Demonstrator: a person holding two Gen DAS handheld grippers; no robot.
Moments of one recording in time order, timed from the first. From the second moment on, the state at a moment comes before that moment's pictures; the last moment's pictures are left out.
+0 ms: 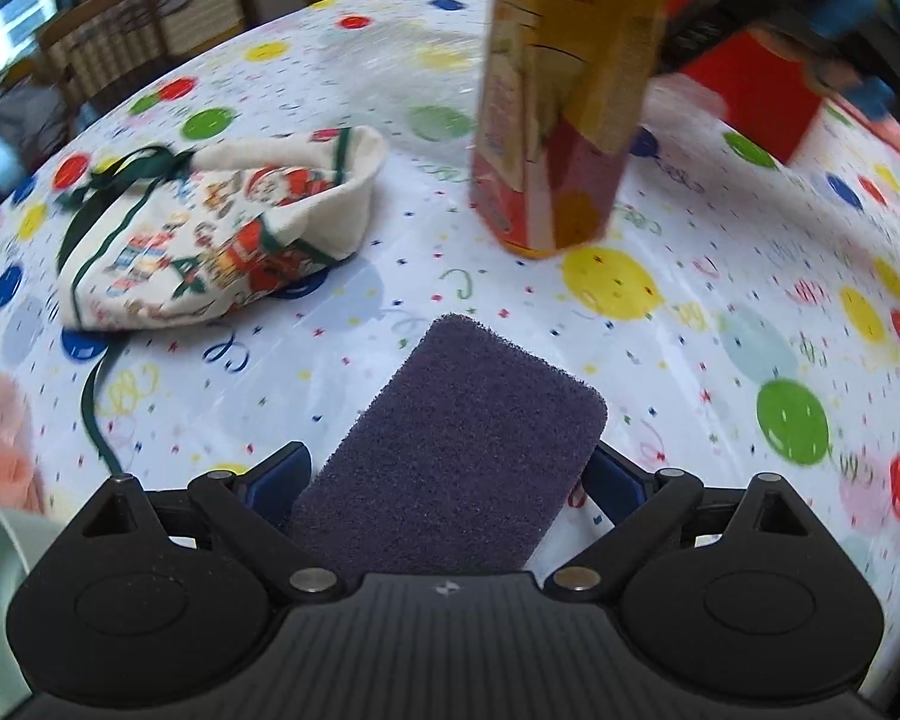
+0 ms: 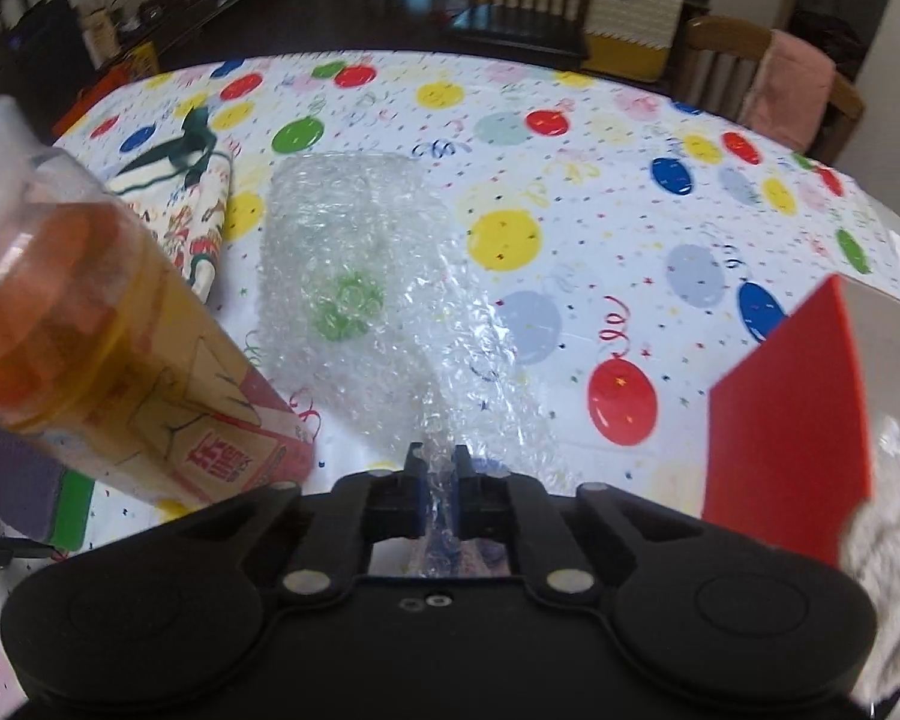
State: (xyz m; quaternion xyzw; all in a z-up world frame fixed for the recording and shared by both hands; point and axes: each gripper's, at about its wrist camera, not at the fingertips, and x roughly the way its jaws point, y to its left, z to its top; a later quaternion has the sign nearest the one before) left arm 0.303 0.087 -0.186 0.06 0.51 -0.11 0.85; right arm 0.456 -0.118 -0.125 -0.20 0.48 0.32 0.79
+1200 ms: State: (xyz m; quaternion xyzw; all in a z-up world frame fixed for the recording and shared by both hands) left arm 0.292 0.012 -0.036 -0.16 0.42 -0.07 0.89; right arm 0.398 -0.254 0.022 0.00 0.43 0.30 0.85
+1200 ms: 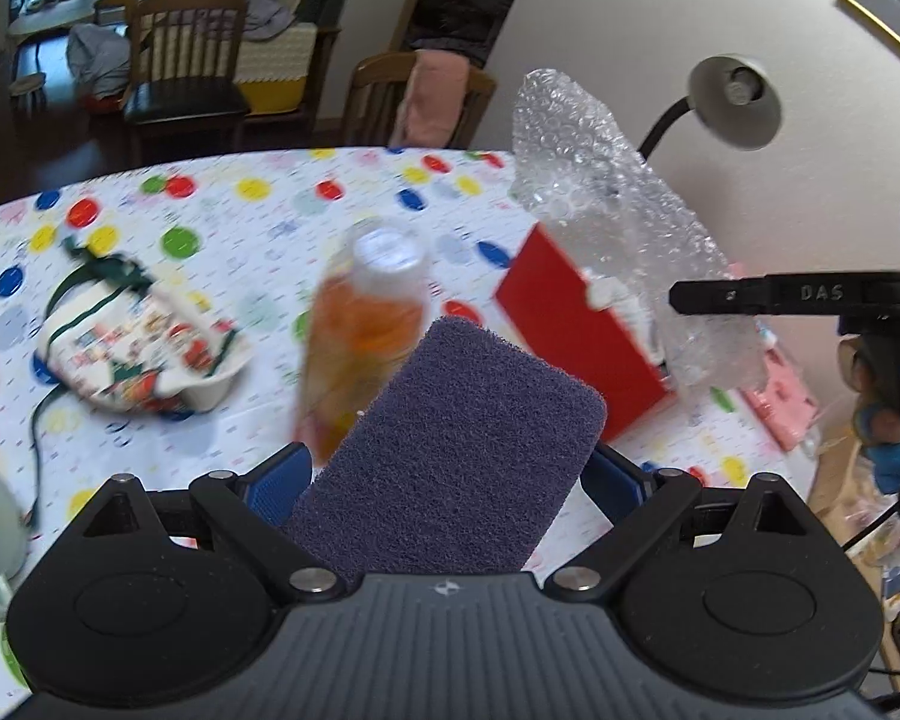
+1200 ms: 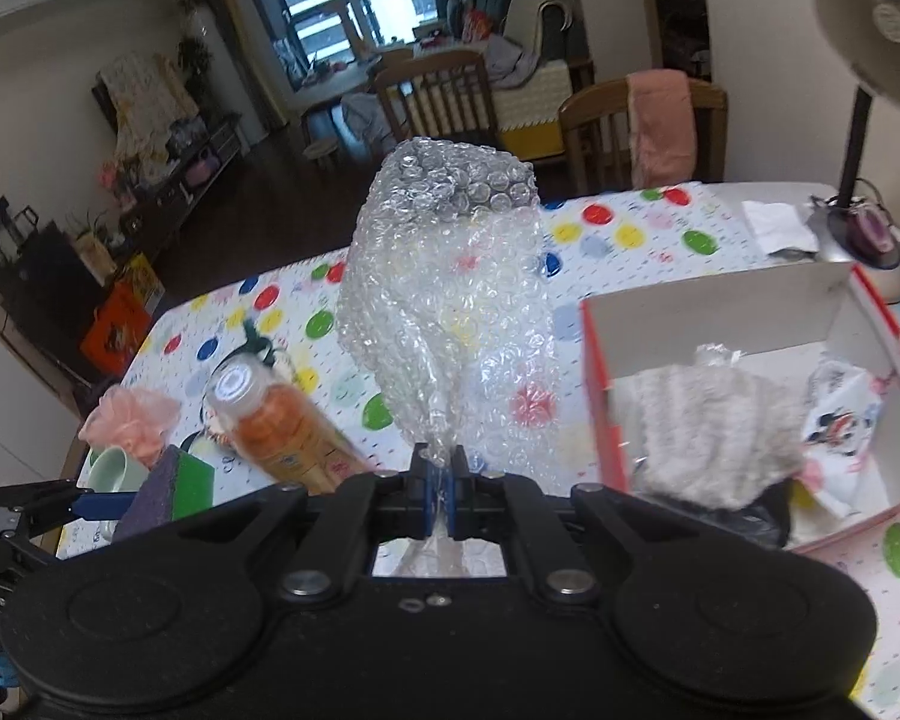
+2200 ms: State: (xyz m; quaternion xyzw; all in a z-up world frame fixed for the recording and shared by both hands) left arm 0.472 -0.163 -0.015 -0.15 0.45 -0.07 0.88; right arm 0.499 -0.427 -0.020 0.08 0.46 0.17 0.87
